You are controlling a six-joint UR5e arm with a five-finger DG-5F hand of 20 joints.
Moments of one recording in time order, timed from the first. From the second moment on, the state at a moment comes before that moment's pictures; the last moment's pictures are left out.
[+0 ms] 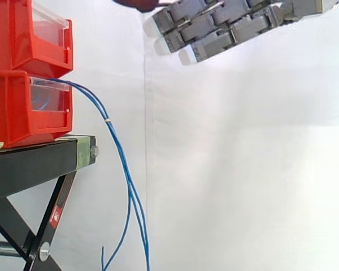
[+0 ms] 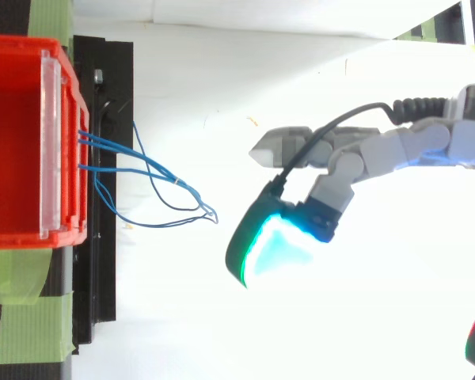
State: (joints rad) arm 0.23 -1.69 -1.63 -3.07 -1.27 -0.18
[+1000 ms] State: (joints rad) arm 0.23 -1.70 -1.76 -2.90 -1.14 -0.30
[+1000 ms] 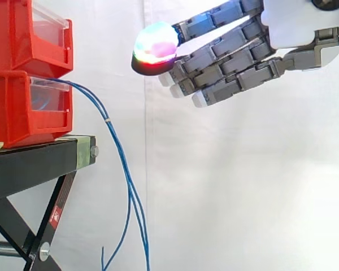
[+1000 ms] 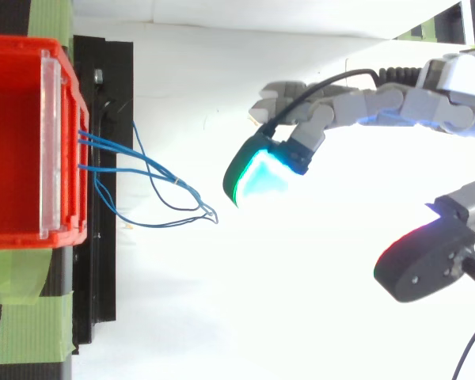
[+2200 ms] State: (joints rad) arm 0.23 -1.94 -1.77 -2.59 -0.96 -0.48
